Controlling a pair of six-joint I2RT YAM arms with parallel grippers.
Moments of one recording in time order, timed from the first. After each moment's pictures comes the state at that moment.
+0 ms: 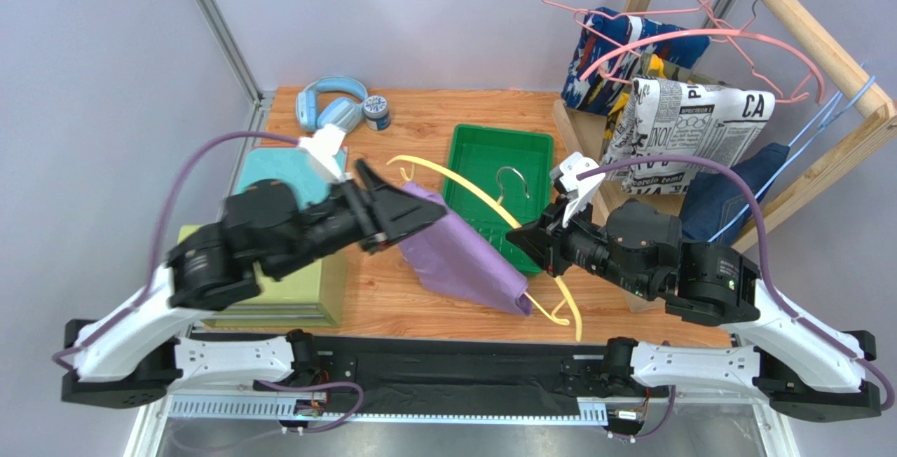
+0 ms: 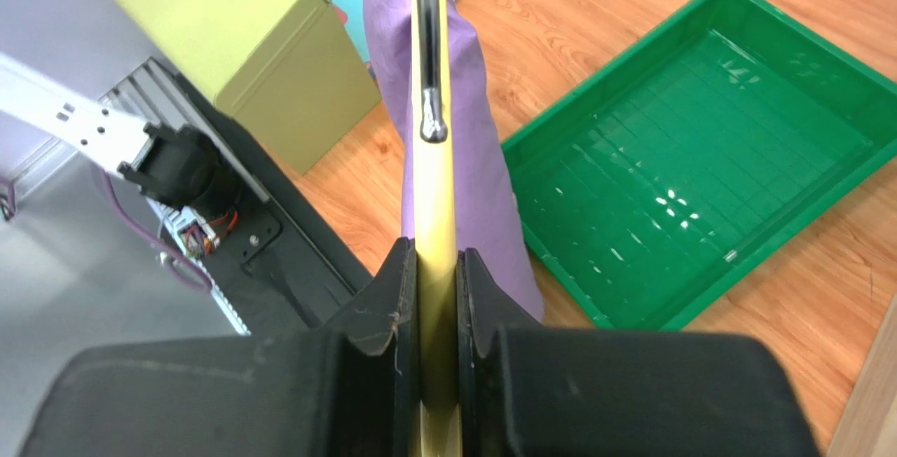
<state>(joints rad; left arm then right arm) -1.19 0.87 1.48 -0.68 -0.22 -1.16 1.21 0.86 1.36 -0.83 0.32 0.30</state>
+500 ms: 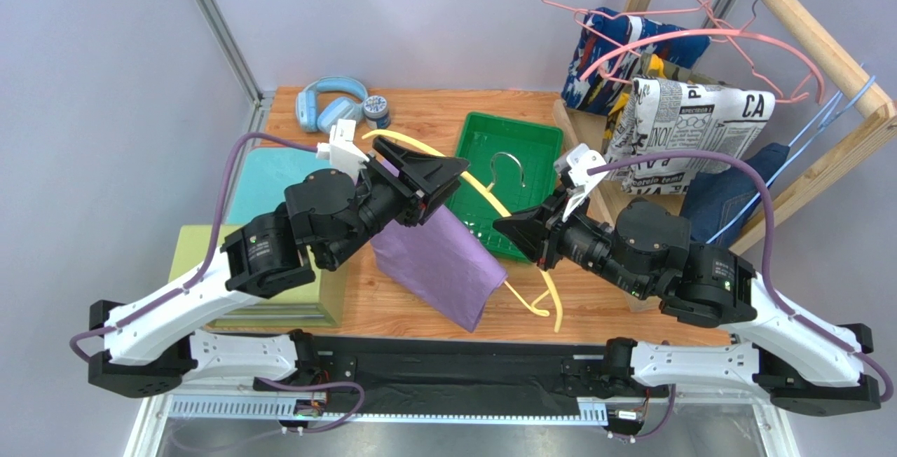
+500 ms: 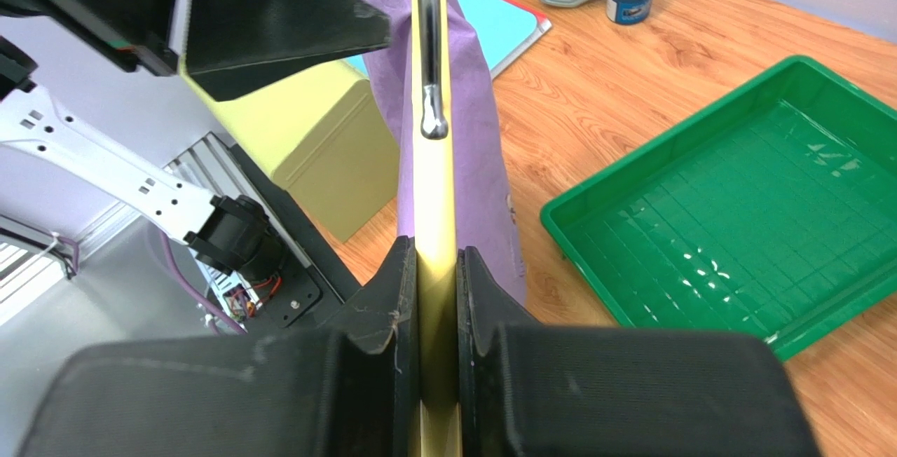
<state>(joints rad) -1.19 1.05 1.43 -0.48 -0.49 -1.42 1.25 0.88 1.35 -0.64 0.36 0.30</state>
